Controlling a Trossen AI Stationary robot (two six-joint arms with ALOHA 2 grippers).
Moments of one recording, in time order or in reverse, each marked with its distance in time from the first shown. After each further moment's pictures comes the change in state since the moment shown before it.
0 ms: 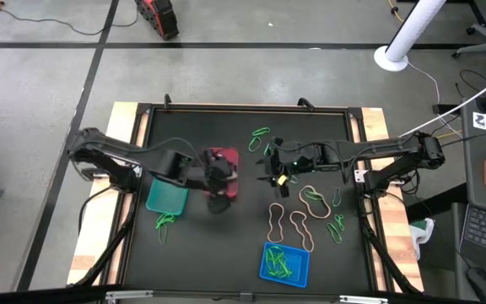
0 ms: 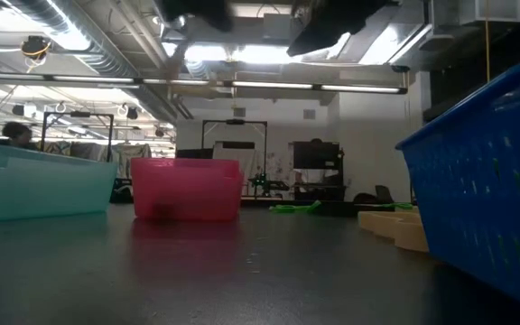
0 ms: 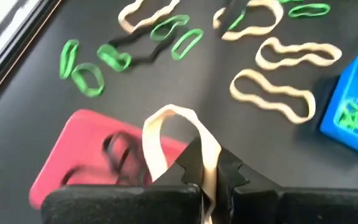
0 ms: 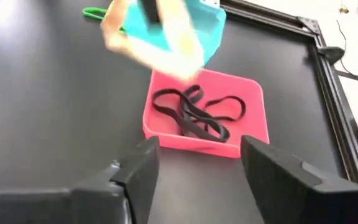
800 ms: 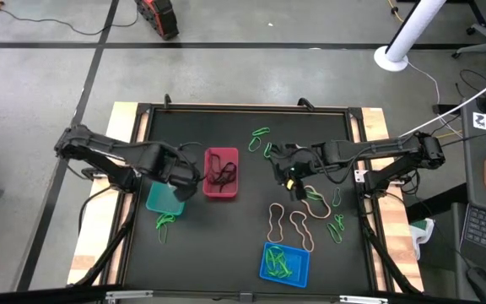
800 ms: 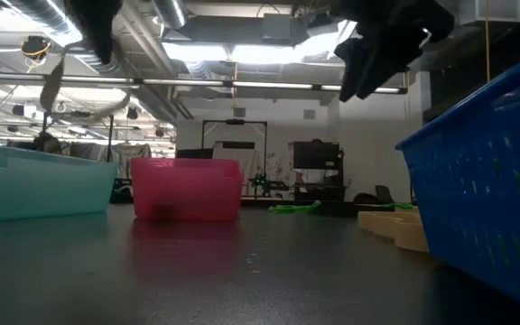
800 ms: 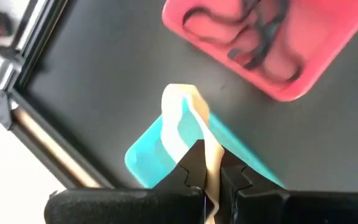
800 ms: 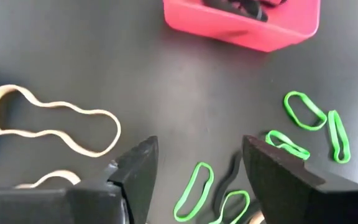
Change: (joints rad) left arm -0.007 -0.122 -0.083 -0.641 -0.012 -0.379; right arm 0.000 0.000 0.000 -0.394 -0.004 0.008
